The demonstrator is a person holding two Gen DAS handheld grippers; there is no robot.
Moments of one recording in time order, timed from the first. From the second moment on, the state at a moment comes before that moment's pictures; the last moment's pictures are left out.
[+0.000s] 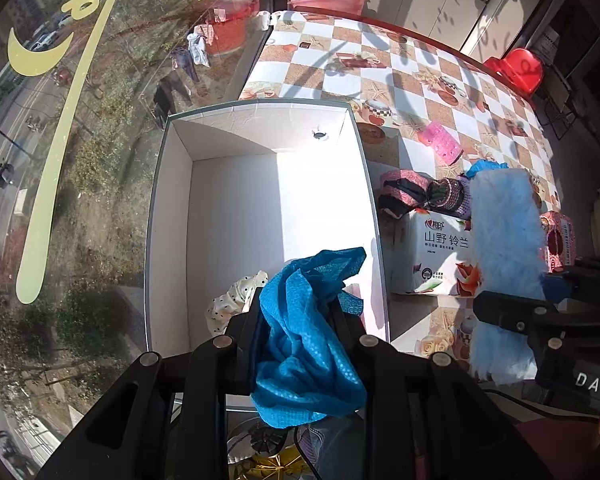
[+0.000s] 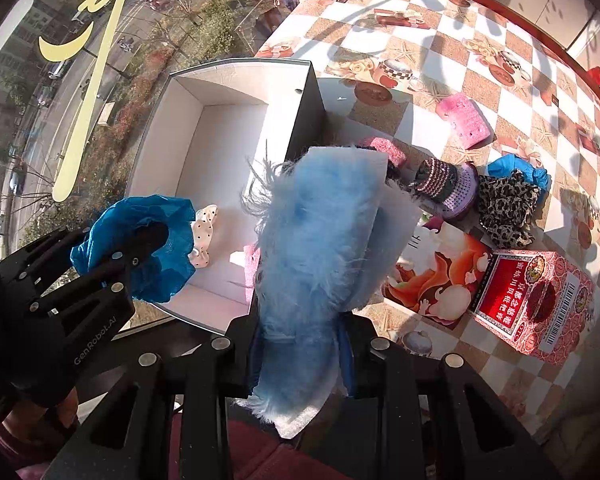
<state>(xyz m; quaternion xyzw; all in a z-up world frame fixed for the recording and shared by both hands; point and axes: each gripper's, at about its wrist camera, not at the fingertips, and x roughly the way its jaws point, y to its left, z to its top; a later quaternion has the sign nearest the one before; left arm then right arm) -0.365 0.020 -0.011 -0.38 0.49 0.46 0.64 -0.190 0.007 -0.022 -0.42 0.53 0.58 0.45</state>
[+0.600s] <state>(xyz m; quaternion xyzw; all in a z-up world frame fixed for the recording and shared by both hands) -0.401 0.036 -0.018 -0.41 0.46 0.50 0.61 -0.221 0.031 -0.014 -0.43 0.51 0.61 0.43</state>
